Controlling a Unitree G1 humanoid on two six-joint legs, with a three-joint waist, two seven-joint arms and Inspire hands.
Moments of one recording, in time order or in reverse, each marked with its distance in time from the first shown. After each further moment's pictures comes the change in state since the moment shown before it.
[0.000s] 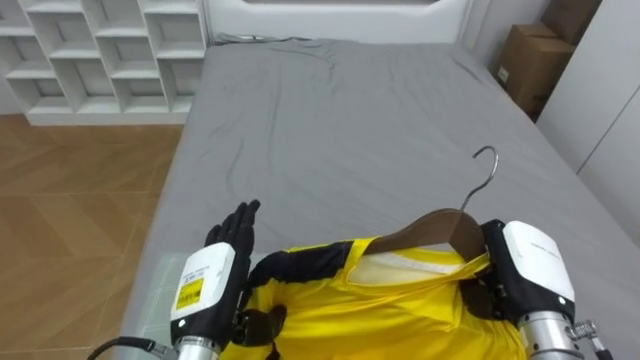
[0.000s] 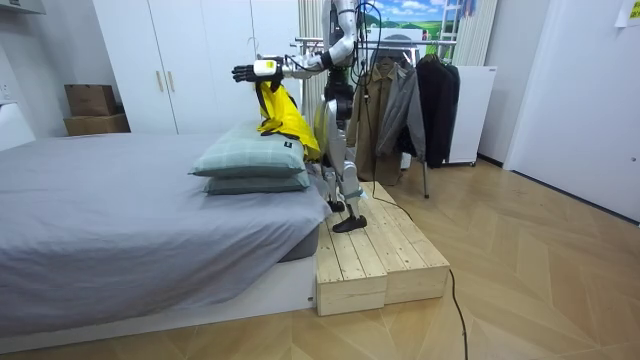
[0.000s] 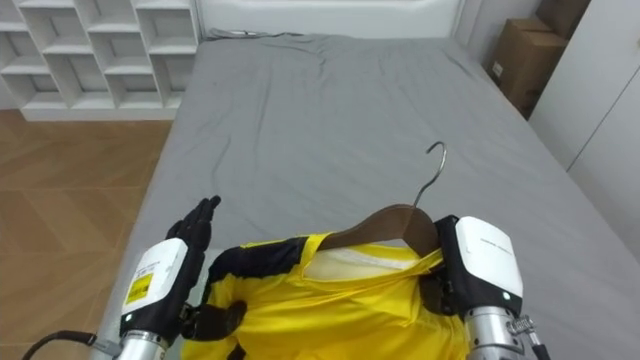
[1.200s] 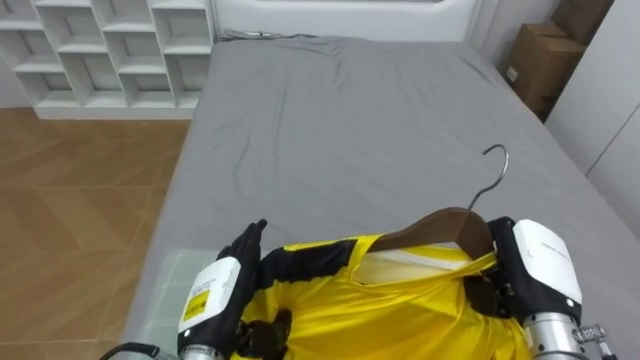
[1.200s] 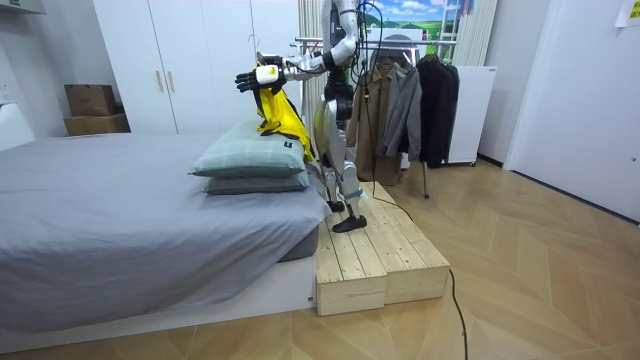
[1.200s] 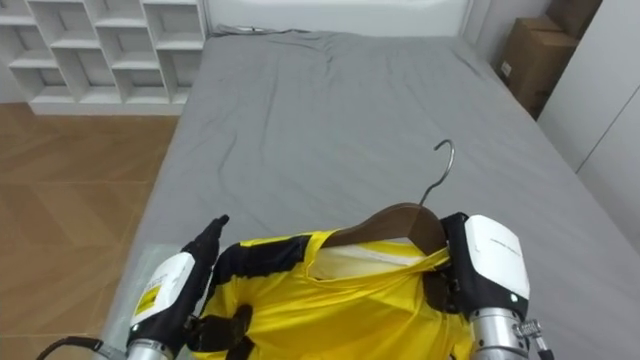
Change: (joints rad) left arm 0.010 -0.014 0.013 -0.005 -0.155 -0.003 -0.100; right arm 0.001 0.000 0.000 0.014 0.066 -0.018 -0.066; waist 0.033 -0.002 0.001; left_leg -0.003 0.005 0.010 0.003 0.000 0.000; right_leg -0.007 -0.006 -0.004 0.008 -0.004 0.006
